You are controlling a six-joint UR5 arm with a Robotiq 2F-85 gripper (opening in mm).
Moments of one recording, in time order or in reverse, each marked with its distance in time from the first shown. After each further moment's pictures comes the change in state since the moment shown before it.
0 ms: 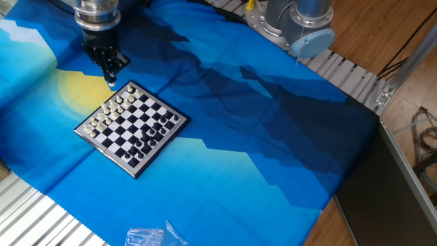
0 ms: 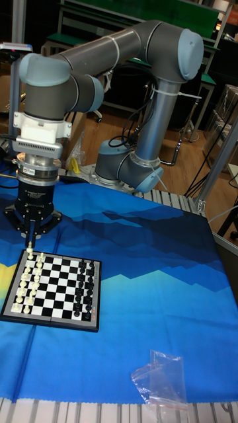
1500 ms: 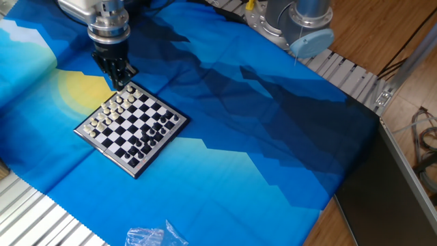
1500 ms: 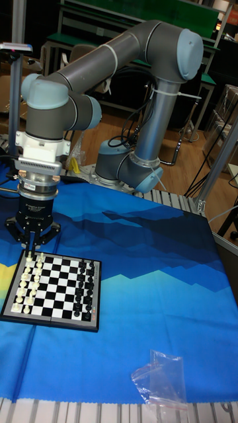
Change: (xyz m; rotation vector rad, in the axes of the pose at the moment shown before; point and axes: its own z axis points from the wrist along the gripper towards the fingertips) arm 0.020 0.000 0.041 0.008 -0.006 -0.012
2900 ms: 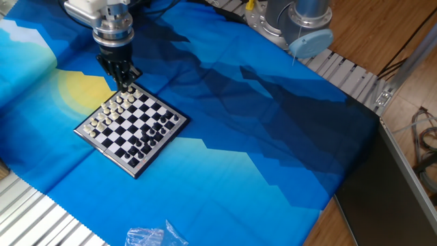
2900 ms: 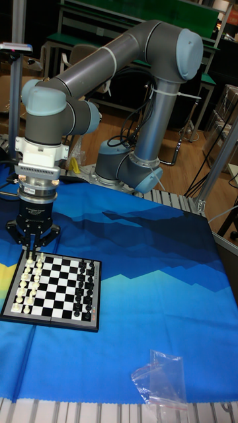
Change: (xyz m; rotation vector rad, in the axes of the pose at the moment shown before) arm 0.014 0.001 0.013 -0.010 0.006 -0.001
